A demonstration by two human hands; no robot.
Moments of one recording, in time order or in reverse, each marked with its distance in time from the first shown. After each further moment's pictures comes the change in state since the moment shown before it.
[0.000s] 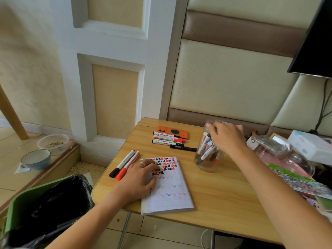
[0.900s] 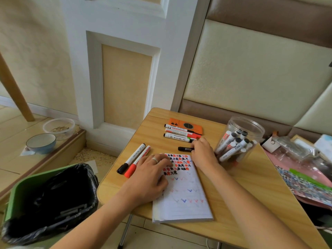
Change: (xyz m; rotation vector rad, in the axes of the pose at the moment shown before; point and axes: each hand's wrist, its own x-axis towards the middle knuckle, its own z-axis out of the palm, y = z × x) left_hand 0.001 -0.002 0.000 0.015 0.098 0.063; right_hand -0.010 -0.091 0.122 0.238 -0.274 -0.046
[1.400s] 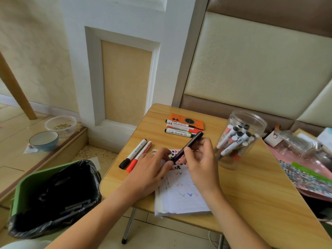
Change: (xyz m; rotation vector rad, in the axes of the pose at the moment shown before) left_hand -0.004 0.003 -0.002 -0.164 0.075 -0.026; right_hand -0.098 -0.045 -0.016 1.038 0.321 -0.066
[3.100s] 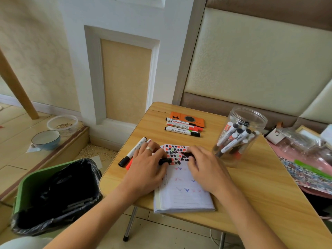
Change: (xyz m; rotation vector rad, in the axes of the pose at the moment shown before) left_hand 0.001 -0.007 0.006 0.245 0.067 -0.046; right_hand 0.009 0.008 -0.035 -0.853 -0.399 -0.218
